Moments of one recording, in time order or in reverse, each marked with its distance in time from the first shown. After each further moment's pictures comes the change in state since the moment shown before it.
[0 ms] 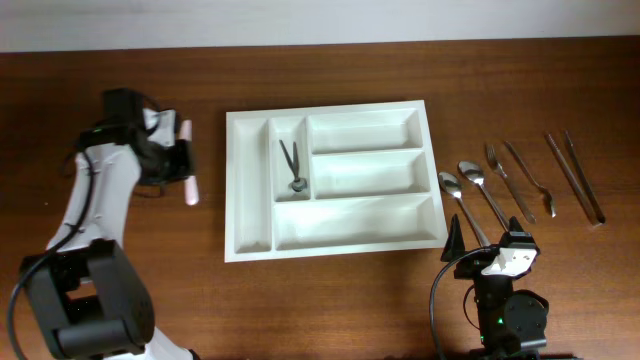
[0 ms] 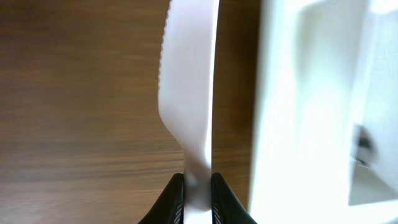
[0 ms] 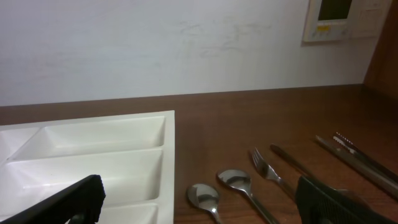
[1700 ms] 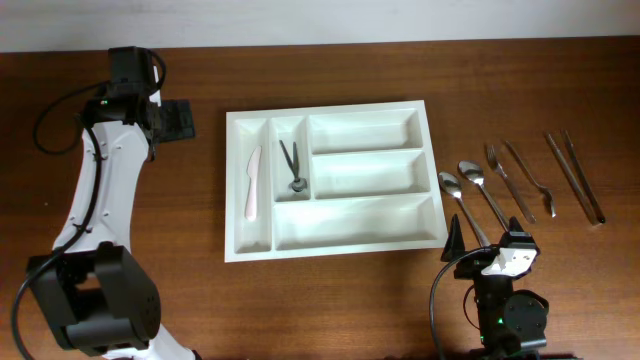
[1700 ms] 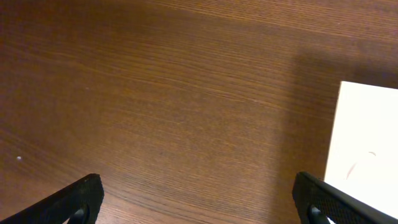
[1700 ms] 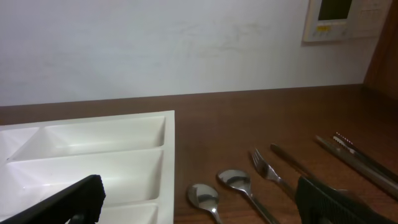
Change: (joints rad) left arm -0.074 0.026 0.221 0.026 -0.452 -0.084; right arm 0.000 0.000 0.000 0.000 0.000 0.000
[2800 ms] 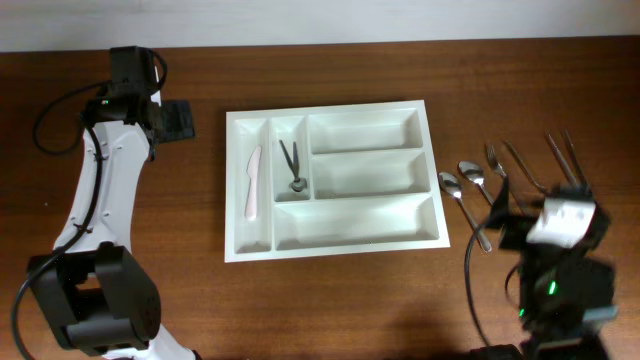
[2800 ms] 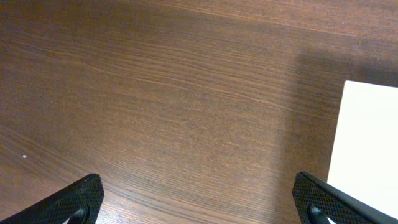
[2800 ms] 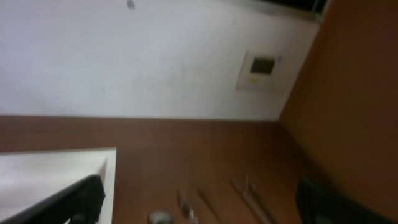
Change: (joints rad) left arm -0.001 0.000 0.000 -0.002 -0.014 0.000; right arm -0.002 0.520 0.724 -0.332 0.201 -0.200
